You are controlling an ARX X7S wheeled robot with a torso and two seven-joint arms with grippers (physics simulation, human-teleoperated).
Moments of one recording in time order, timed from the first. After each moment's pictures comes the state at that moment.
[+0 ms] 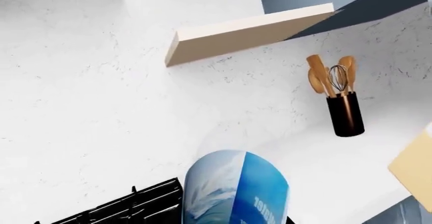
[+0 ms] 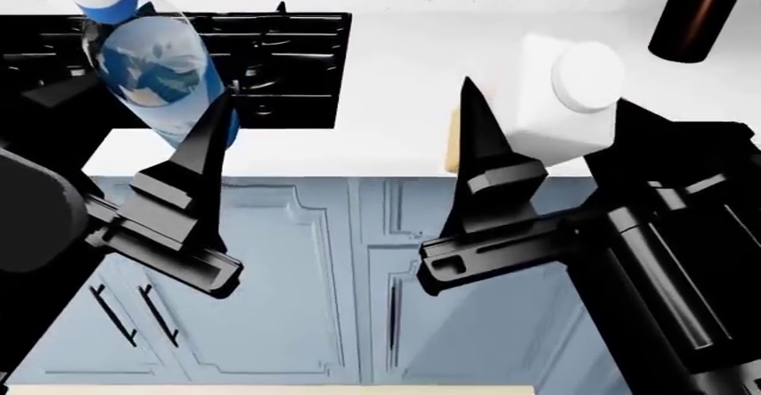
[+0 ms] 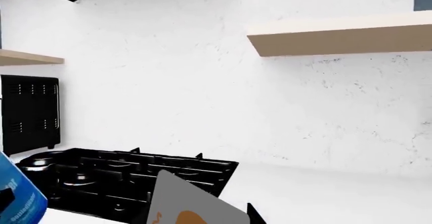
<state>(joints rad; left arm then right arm) -1.76 -1.34 1.40 1.00 -1.49 -0.17 -0.84 1.19 0.59 -0.32 -1.02 1.98 0.81 1.55</state>
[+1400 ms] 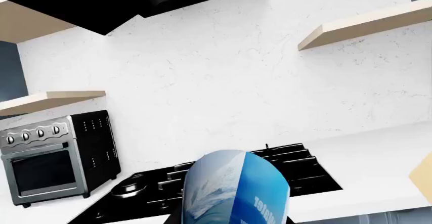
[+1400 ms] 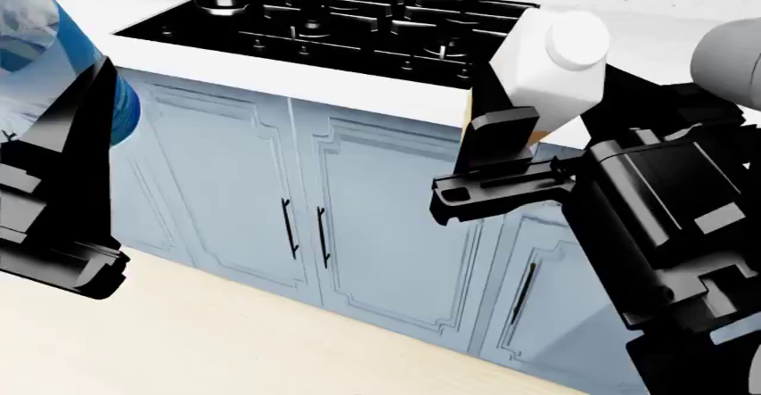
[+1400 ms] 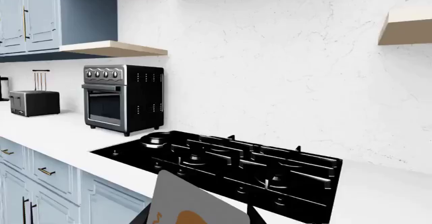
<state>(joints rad) -1.79 -1.54 1.13 1.05 -1.77 -0.27 -0.83 1.25 0.75 -0.55 -0.90 1.79 0.66 1.37</state>
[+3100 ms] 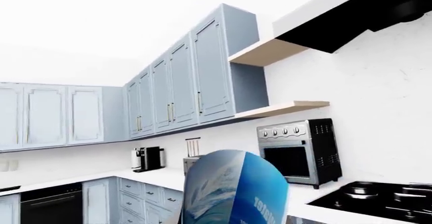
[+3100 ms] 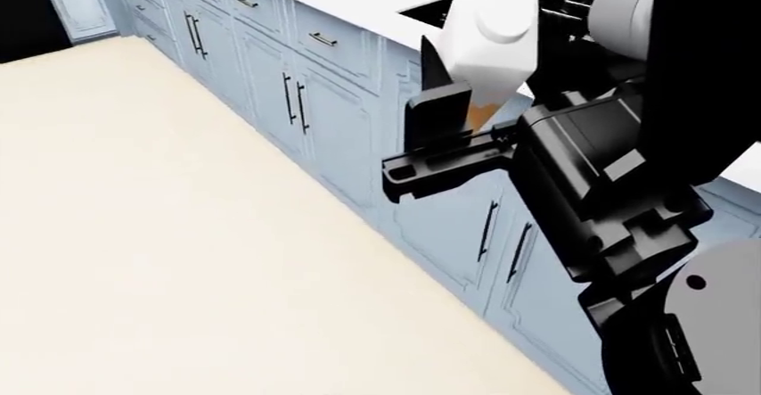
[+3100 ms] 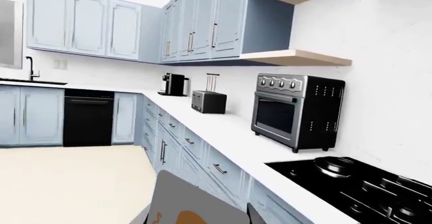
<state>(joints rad) 0.30 -1.08 -1.99 1.00 -2.34 -0.93 -0.74 1.35 0.67 -0.65 -0.79 1.73 0.71 1.26</state>
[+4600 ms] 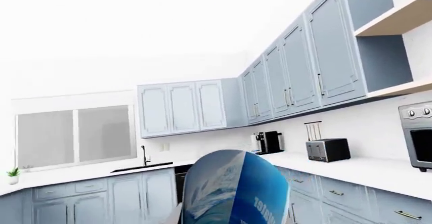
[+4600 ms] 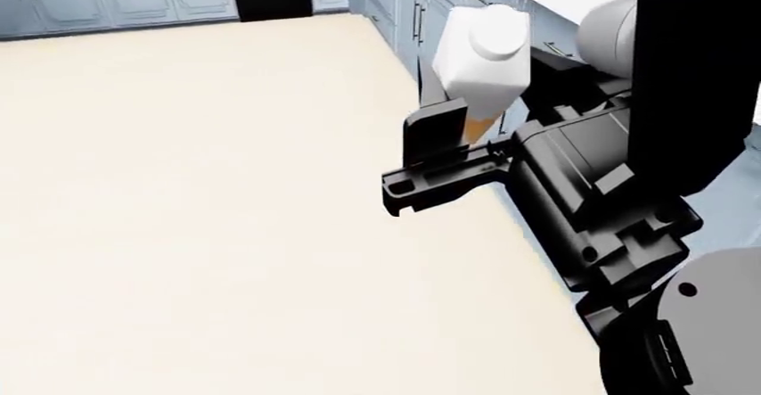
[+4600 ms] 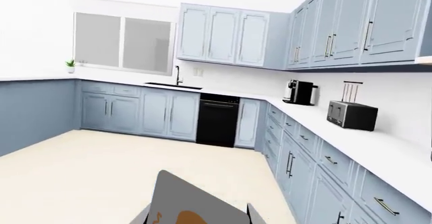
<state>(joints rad) 0.25 -1.08 -1.96 0.99 -2.35 -0.96 -0.76 1.33 0.69 -0.66 -0.80 1.72 0.70 1.24</state>
